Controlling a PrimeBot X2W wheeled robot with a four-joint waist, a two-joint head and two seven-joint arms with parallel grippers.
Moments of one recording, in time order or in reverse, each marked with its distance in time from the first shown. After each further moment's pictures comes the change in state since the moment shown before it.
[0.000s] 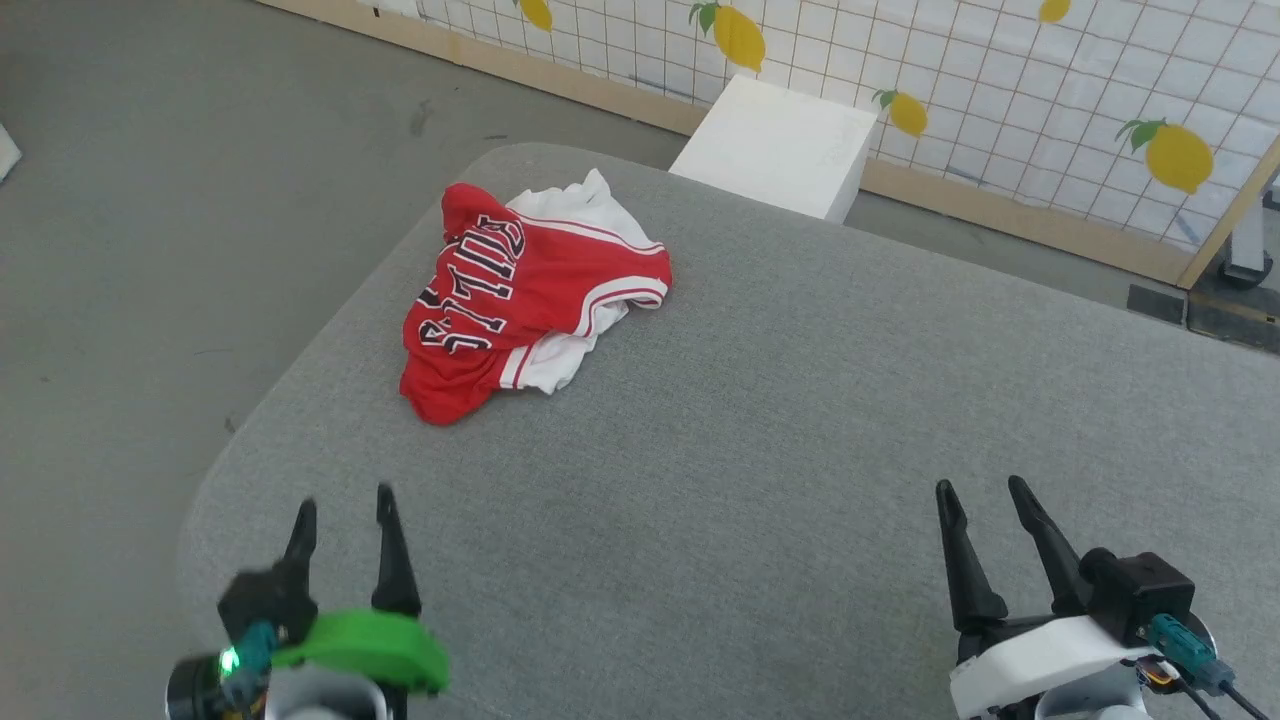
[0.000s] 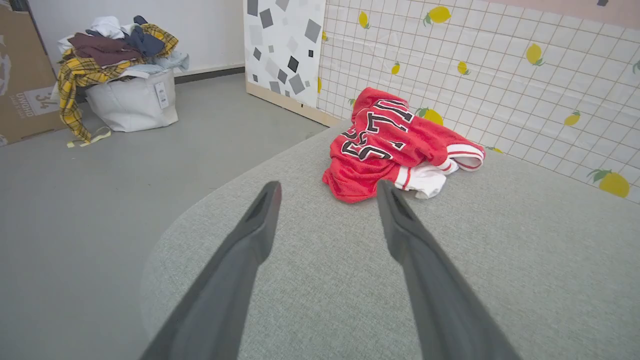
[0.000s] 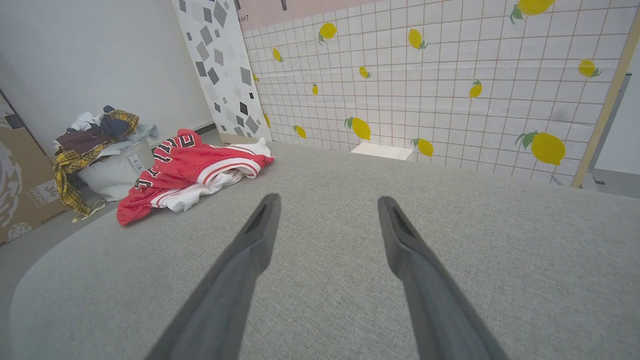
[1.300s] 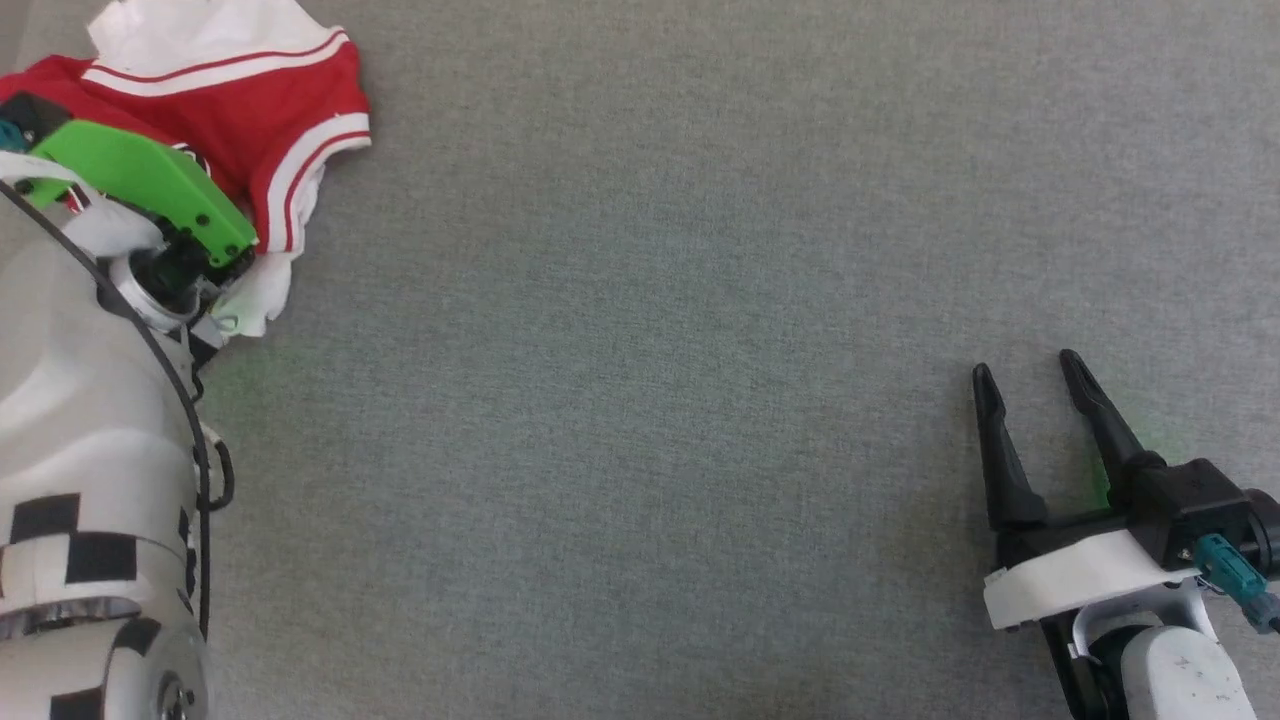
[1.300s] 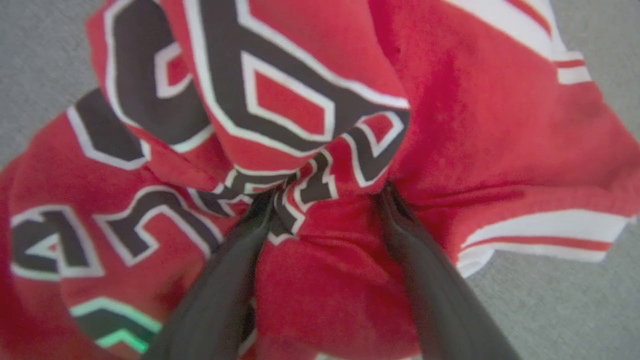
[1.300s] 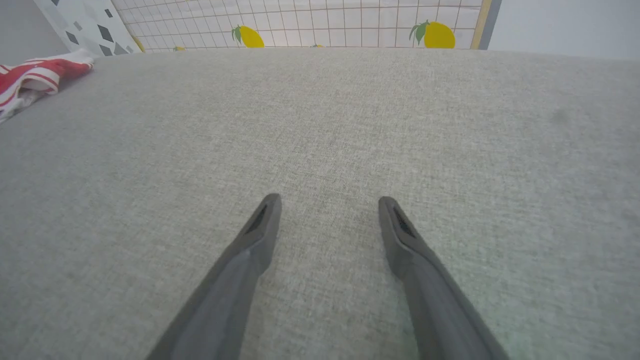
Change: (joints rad) left arm -0.999 0.209 0.129 0.809 -0.317 0.006 0.759; right arm -0.064 0.001 -0.041 -0.254 -0.172 0.000 0.116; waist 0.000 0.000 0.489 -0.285
